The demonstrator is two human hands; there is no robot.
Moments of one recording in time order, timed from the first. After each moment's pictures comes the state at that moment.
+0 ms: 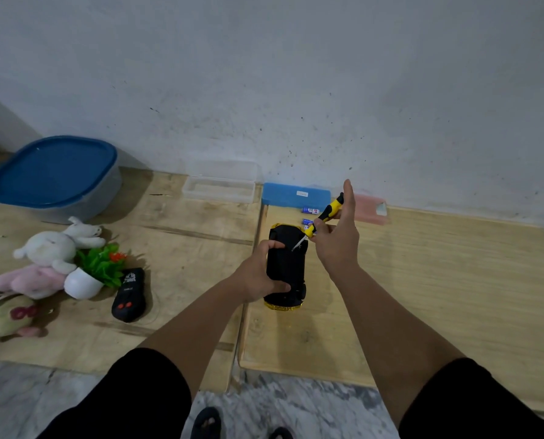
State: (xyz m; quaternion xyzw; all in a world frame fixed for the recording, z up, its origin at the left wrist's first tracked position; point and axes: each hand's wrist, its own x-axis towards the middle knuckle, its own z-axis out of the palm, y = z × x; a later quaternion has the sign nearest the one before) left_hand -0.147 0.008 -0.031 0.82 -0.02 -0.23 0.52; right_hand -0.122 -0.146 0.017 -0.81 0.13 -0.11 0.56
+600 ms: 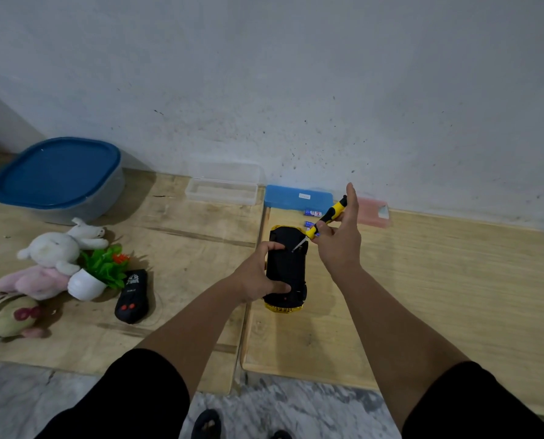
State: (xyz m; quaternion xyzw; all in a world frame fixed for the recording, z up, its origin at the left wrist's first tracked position) left_hand -0.149 0.015 -0.025 0.78 -0.01 -0.25 0.58; right_hand -0.121 -0.144 0.019 -0.81 0.13 -0.11 0.56
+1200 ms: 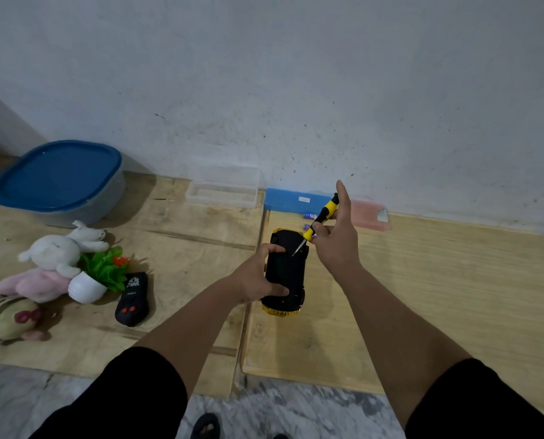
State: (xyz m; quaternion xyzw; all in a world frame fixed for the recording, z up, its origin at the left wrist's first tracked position) left_hand -0.145 0.018 -0.021 0.79 -0.02 -0.27 0.55; right_hand -0.117 -0.144 0.023 -0.83 0.07 -0.08 0.55
